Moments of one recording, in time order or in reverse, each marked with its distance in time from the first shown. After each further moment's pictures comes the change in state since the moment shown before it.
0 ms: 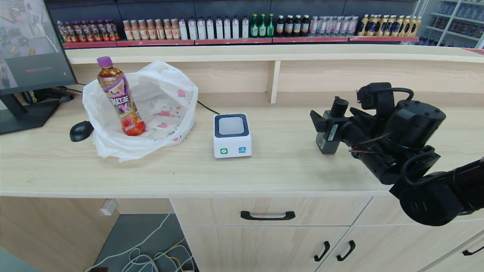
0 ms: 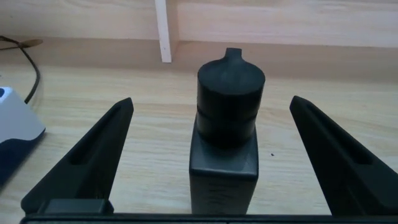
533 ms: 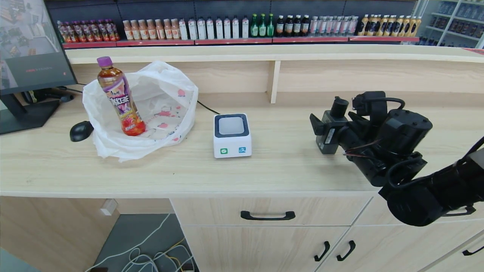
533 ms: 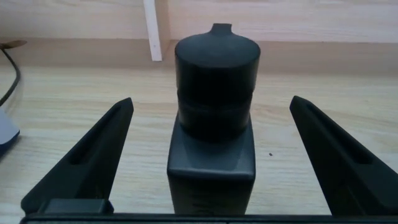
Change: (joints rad) left arm 0.000 0.000 0.000 0.000 0.000 -0.001; right arm -0.028 0.081 0.003 -0.104 0.000 0.000
